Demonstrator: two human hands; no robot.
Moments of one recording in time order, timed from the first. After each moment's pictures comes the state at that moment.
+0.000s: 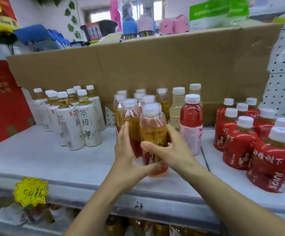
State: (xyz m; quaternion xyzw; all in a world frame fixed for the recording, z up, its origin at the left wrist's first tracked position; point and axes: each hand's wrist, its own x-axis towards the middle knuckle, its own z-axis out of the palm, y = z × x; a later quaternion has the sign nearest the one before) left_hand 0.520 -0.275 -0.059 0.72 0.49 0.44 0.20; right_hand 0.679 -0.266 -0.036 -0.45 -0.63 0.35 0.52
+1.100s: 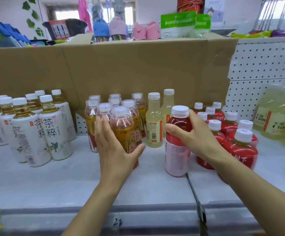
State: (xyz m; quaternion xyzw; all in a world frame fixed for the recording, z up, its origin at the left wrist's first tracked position) left_hand 0.566 -0.229 -0.051 0.67 0.51 0.54 0.02; right_hand 0.775 -0.265 0.001 -0.55 -0.63 0.17 0.52
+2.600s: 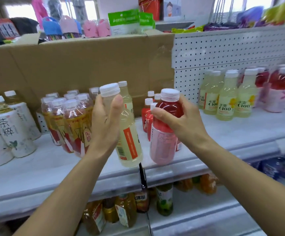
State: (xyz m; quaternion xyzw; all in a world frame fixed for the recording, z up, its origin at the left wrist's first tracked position) left_hand 0.662 -0.315 0.011 0.68 0.27 0.62 0.29; right_hand 0.835 -0.392 0.008 -0.50 -0.55 0.15 0.66
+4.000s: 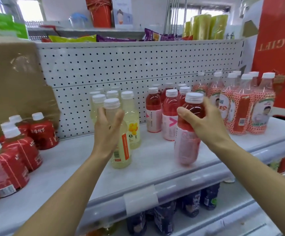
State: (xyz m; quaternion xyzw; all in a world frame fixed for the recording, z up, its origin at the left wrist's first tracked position) left_hand 1.148 -0.321 -0.016 0.69 0.30 0.58 0.32; right_hand 1.356 -0.465 0.006 -0.58 -0.48 0.06 0.65
